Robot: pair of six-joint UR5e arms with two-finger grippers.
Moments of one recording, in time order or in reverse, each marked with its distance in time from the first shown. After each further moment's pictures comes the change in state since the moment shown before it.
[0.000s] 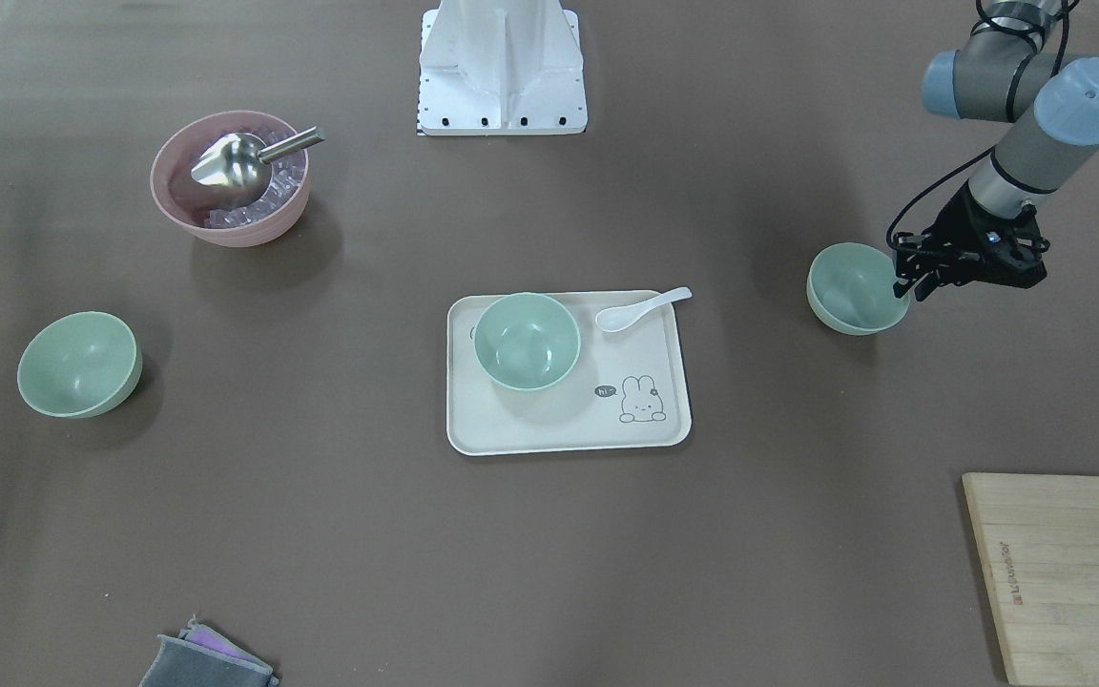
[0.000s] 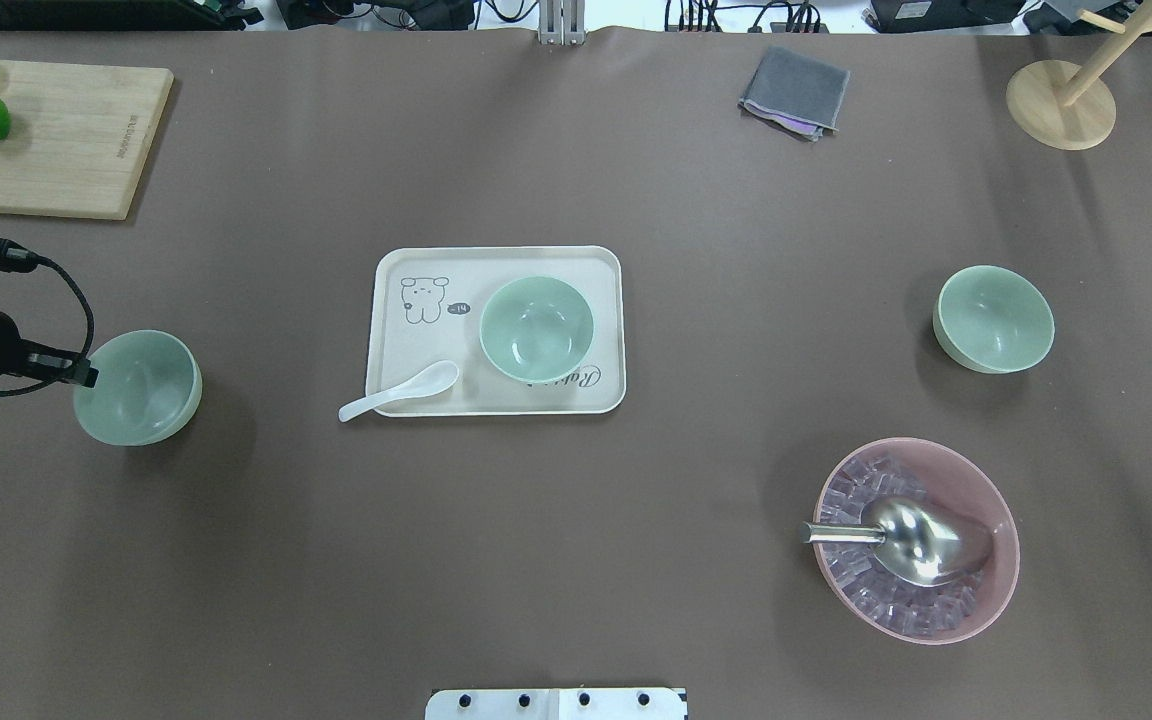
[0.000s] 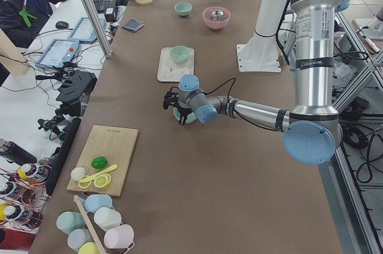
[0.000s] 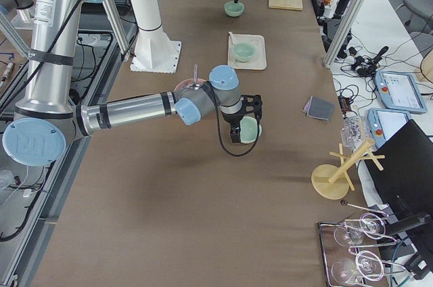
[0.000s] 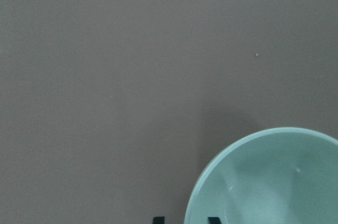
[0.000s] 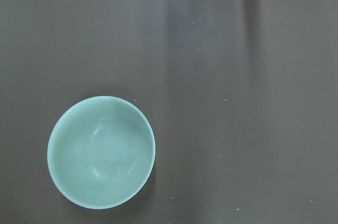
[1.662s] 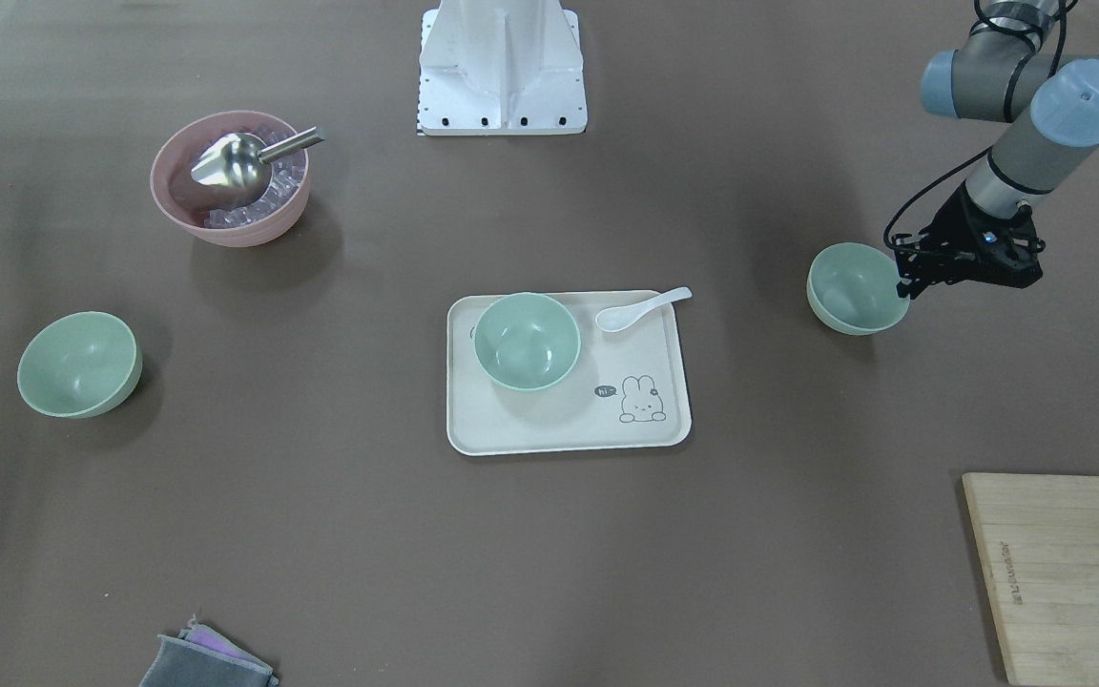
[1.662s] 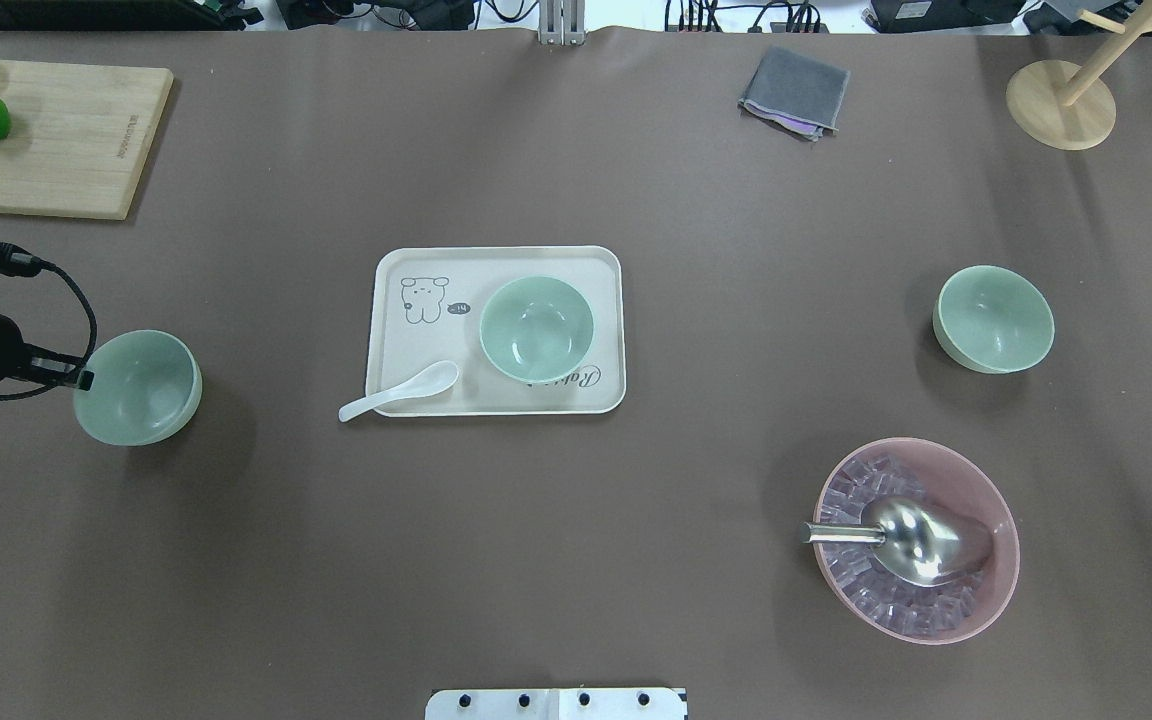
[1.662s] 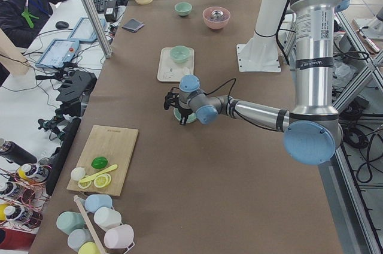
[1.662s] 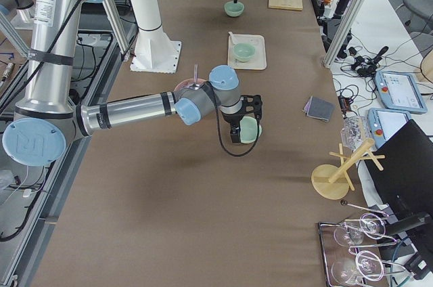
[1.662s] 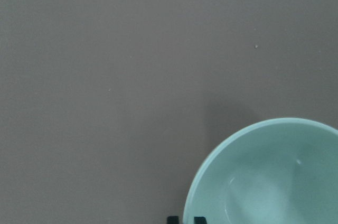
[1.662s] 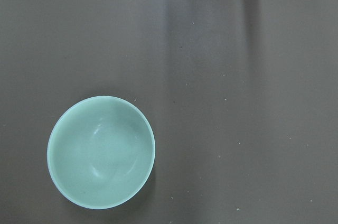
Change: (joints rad) left arm 0.009 -0.001 0.004 0.000 0.000 0.002; right arm 0.000 0.000 -0.001 0.000 0.000 0.001
